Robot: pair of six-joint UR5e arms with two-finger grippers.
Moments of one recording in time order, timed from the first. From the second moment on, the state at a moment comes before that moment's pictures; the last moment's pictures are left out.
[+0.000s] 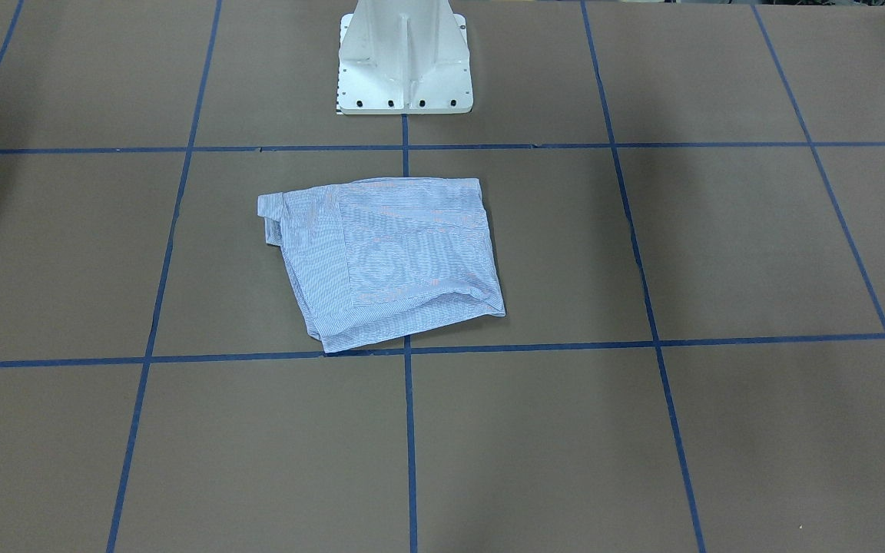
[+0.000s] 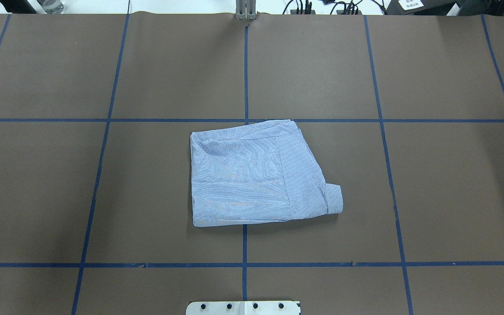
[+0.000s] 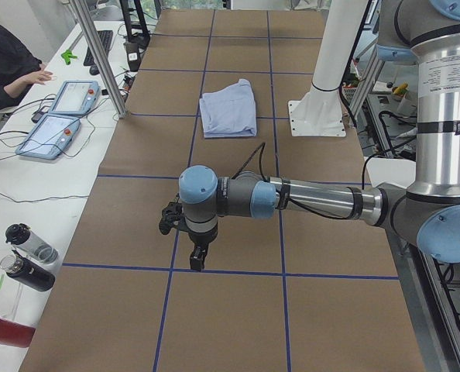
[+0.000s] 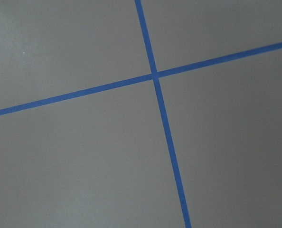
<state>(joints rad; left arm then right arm) -1.57 -1.50 -1.78 -1.51 -2.30 0.07 1.58 -1.62 1.59 -1.48 2.32 0.16</state>
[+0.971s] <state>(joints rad) -1.57 -1.50 -1.79 -1.51 -2.30 0.01 1.58 -1.61 1.59 -1.48 2.32 0.16</state>
